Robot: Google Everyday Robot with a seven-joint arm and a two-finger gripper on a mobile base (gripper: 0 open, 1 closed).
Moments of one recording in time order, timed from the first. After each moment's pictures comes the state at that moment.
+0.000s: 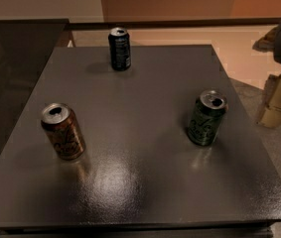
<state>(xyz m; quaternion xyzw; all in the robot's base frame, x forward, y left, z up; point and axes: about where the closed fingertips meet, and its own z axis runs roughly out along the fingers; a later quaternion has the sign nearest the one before) 0.438 -0.217 0.976 -0.60 0.78 -0.03 0.16</state>
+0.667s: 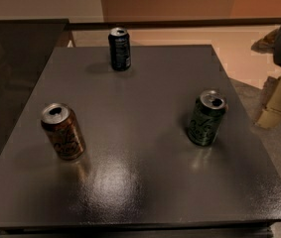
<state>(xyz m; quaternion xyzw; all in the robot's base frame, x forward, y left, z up) 0.443 -0.214 0.971 -0.60 0.78 -0.02 0.19</state>
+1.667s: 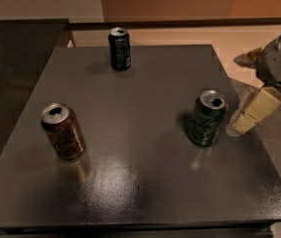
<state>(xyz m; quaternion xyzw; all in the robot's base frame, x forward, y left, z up) 0.468 -0.197 0.931 -0.58 0.77 0.07 0.27</state>
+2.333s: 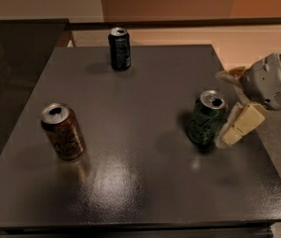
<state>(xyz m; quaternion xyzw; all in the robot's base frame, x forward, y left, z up) 0.467 -0.170 0.895 -0.60 0.72 0.16 0.30</state>
